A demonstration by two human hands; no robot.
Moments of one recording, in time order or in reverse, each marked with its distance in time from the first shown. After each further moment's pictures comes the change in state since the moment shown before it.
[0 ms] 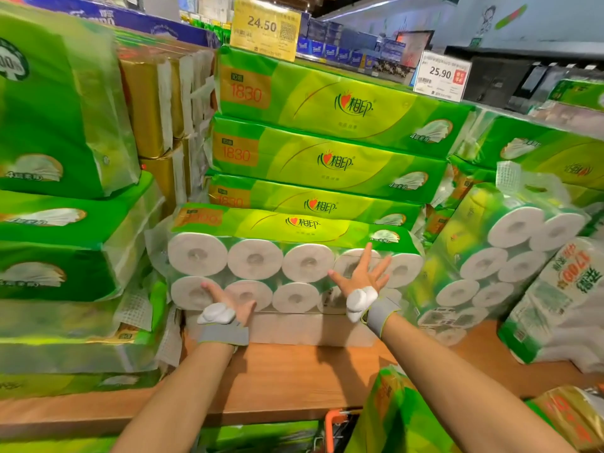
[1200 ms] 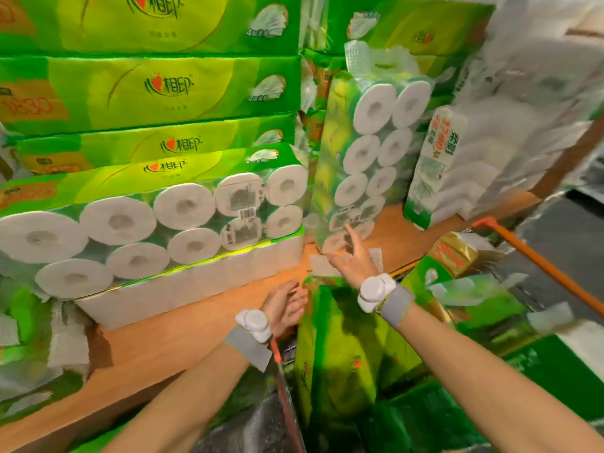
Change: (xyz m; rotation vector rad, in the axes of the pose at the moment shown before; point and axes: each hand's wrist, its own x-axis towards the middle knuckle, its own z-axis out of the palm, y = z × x) left_hand -0.077 -0.232 -0.084 1.203 -0.525 -0.447; right_hand -0.074 0.199 -0.107 0.529 -0.120 0.071
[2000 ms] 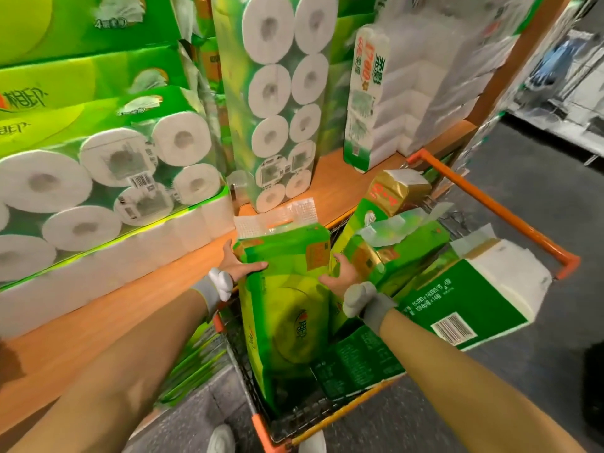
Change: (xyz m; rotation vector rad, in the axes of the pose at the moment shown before) left_hand 0.084 -0.027 0.024 0.841 0.186 0.205; right_hand -0.044 0.145 -0.066 -0.232 0.021 0.443
